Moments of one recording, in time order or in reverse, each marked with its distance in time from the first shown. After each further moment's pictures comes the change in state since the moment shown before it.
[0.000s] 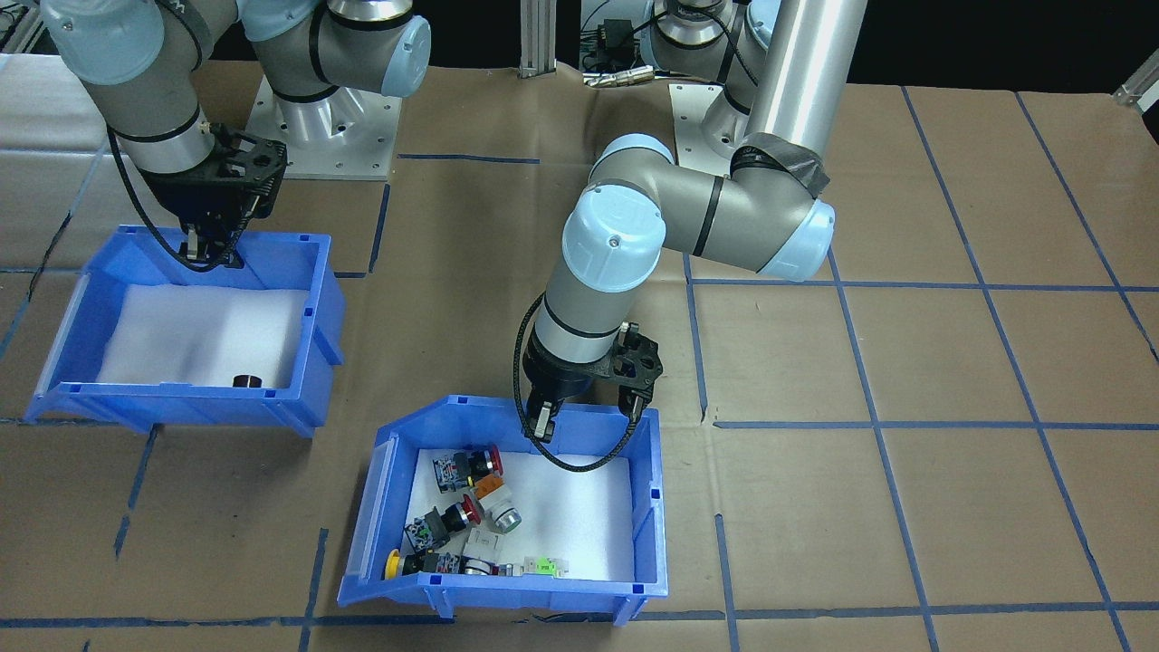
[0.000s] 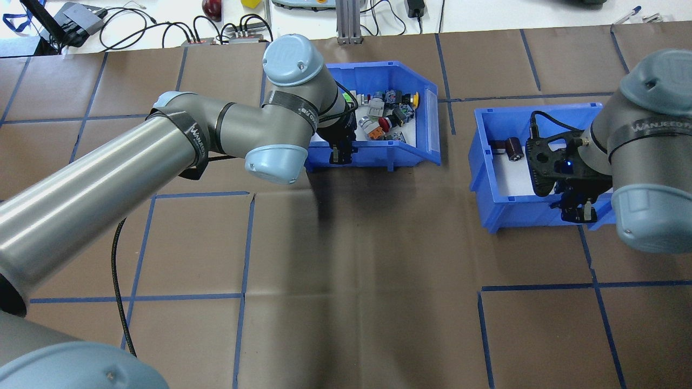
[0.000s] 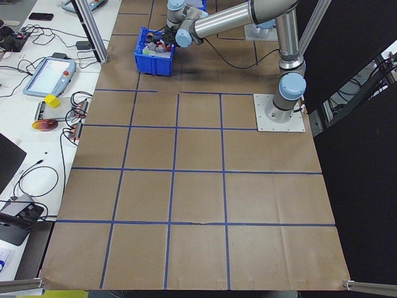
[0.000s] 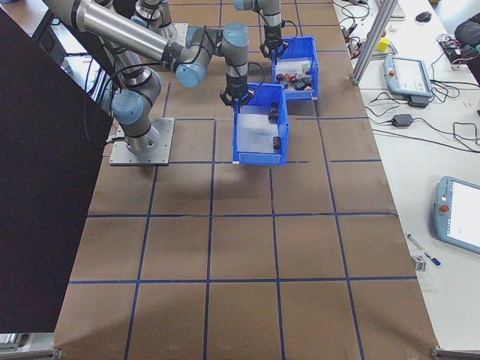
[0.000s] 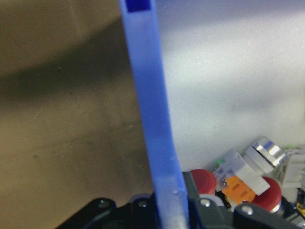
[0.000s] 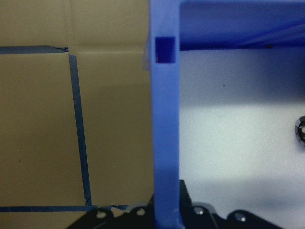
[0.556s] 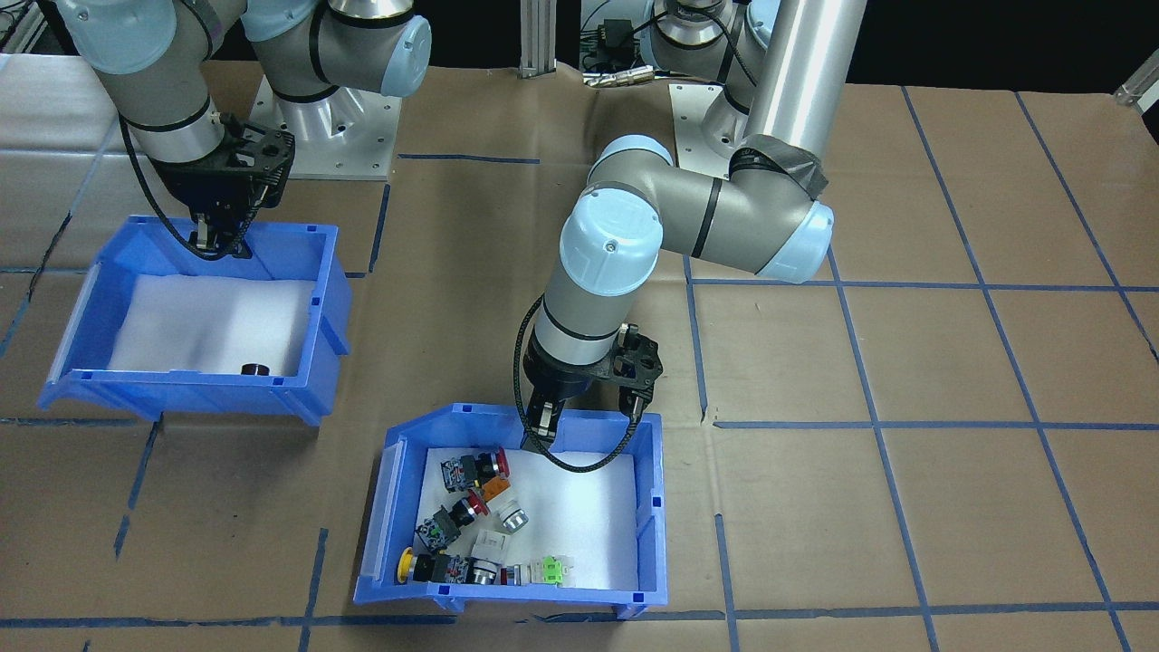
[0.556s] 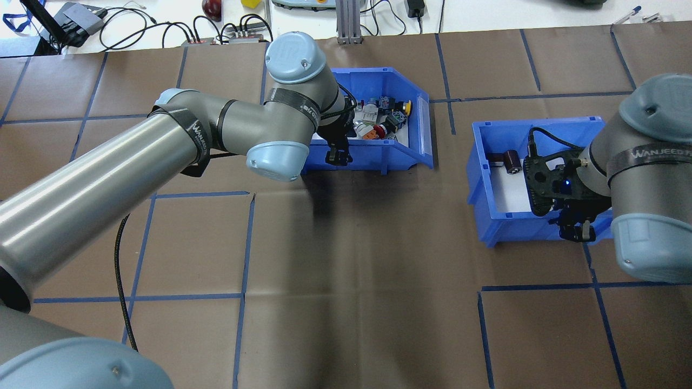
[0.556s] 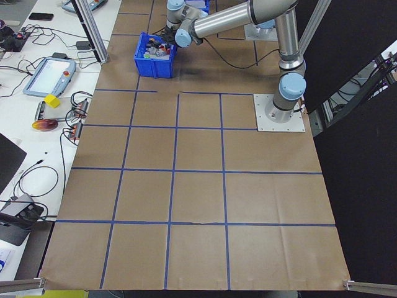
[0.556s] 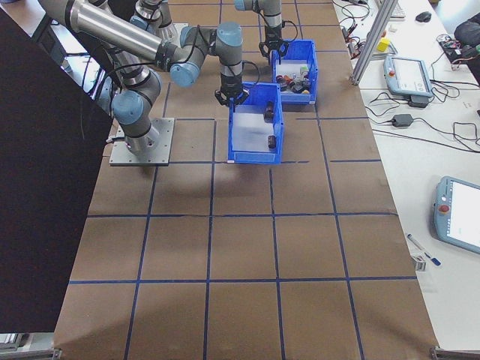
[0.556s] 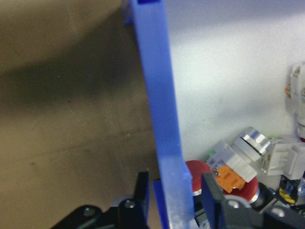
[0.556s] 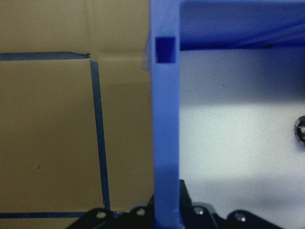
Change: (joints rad) left arm -0.001 0.003 0.003 -0.030 0.004 -0.003; right arm 0.002 -0.036 0.026 0.019 0.002 0.009
